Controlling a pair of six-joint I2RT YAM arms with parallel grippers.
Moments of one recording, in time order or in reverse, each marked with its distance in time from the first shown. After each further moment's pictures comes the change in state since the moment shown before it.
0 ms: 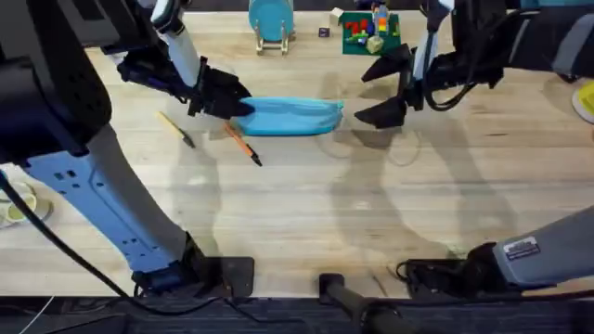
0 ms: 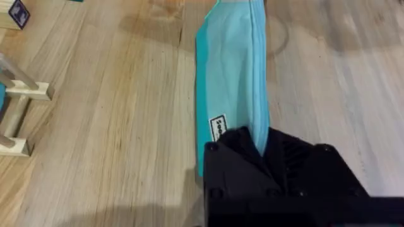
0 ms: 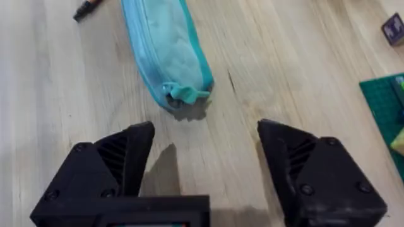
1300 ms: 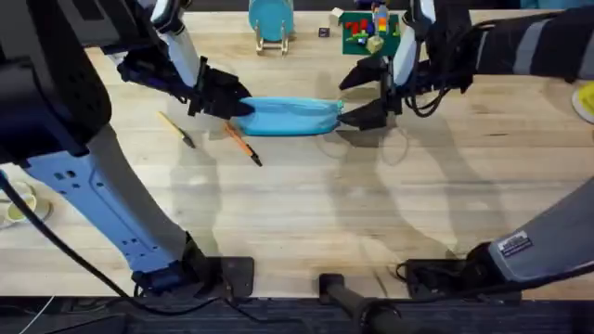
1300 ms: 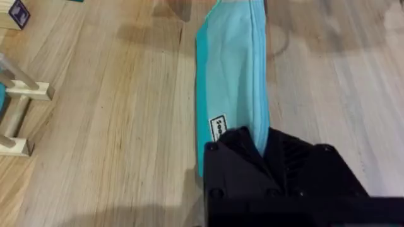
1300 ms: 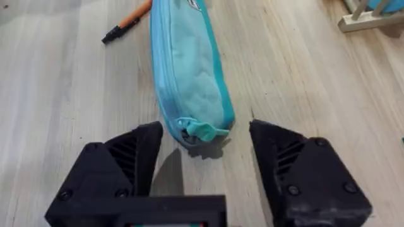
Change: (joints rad) left arm 0.000 0.000 0.000 0.000 0.001 0.000; right arm 0.070 0.105 0.006 0.101 -0.130 -0.005
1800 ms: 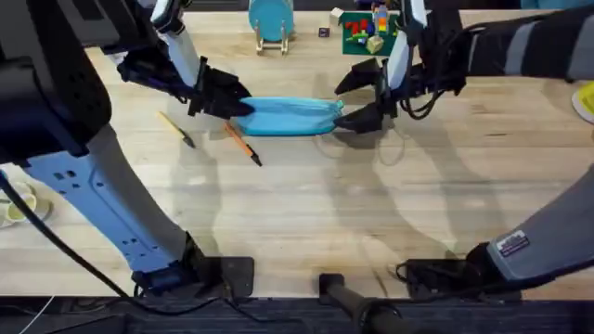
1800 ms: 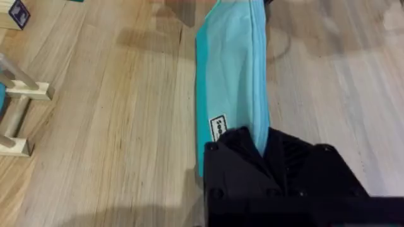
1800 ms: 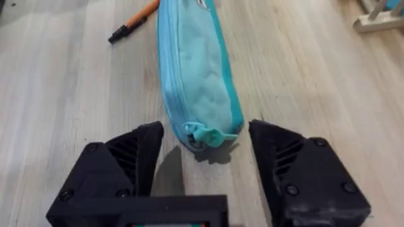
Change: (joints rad) left arm 0.000 0.000 0.000 0.000 0.000 0.000; right arm 0.022 0.022 0.002 -0.001 0.000 0.000
